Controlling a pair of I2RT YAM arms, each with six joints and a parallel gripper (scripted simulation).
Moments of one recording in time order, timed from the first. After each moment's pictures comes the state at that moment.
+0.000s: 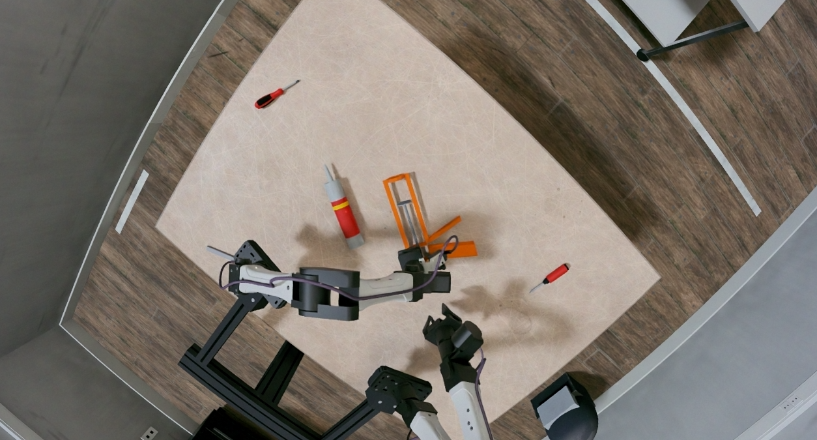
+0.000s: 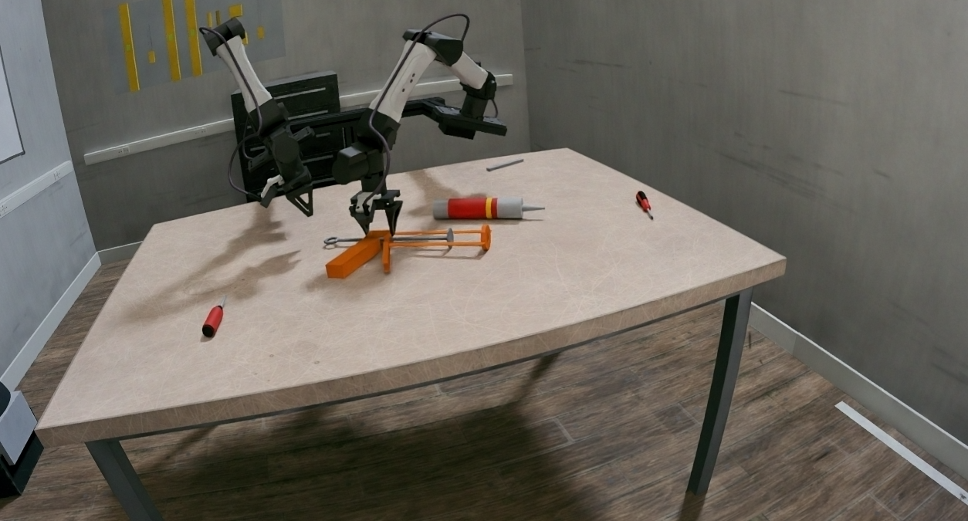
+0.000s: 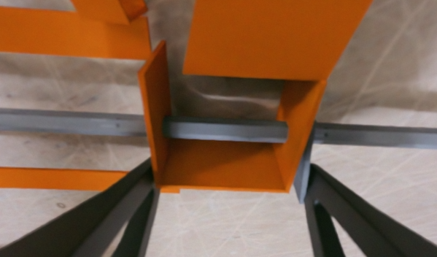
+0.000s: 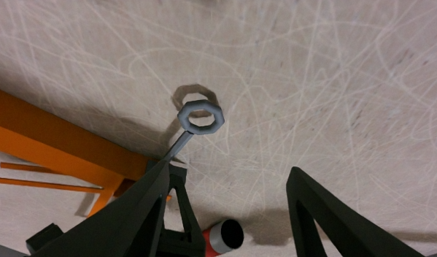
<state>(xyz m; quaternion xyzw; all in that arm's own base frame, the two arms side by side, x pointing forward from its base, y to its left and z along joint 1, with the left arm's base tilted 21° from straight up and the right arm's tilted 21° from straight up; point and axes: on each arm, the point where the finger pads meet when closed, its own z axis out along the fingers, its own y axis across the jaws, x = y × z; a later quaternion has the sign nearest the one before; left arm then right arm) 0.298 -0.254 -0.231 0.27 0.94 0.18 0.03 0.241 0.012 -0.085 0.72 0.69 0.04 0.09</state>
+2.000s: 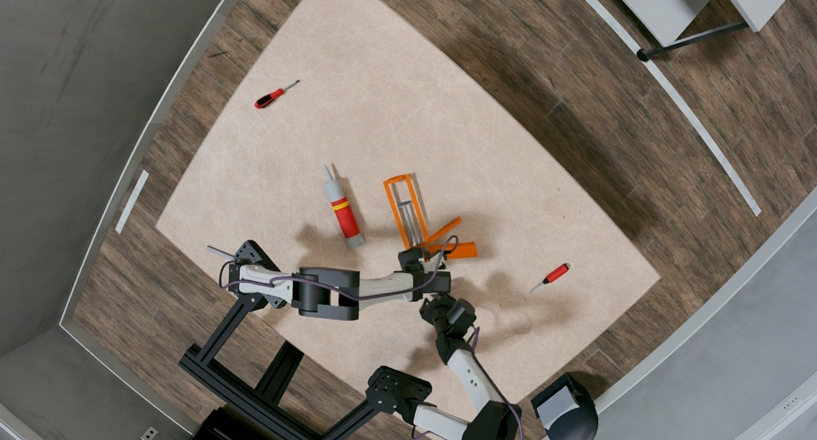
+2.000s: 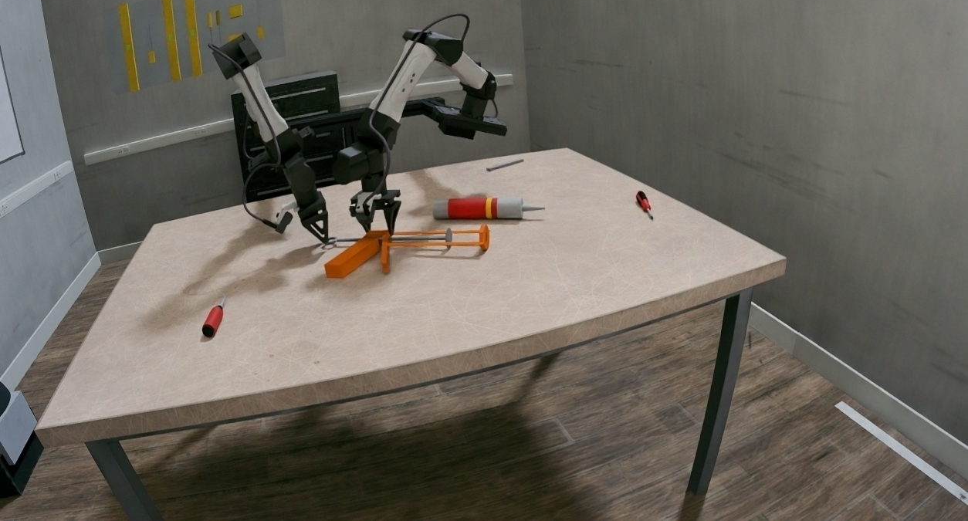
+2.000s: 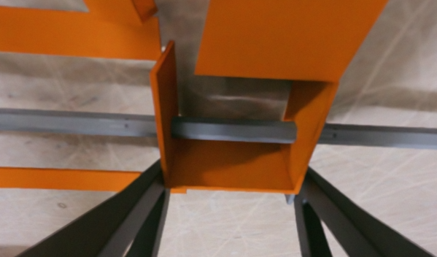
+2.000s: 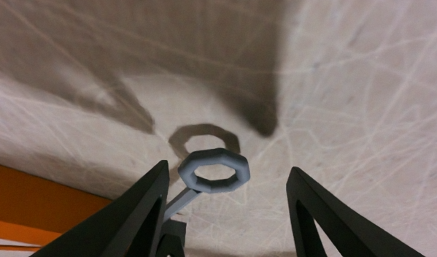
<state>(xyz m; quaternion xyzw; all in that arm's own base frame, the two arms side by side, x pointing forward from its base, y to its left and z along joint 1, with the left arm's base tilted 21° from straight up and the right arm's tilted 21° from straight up) 0.298 -0.253 -0.230 0.27 0.94 0.18 0.03 0.266 0.016 -0.154 0.72 0.69 0.03 0.09</state>
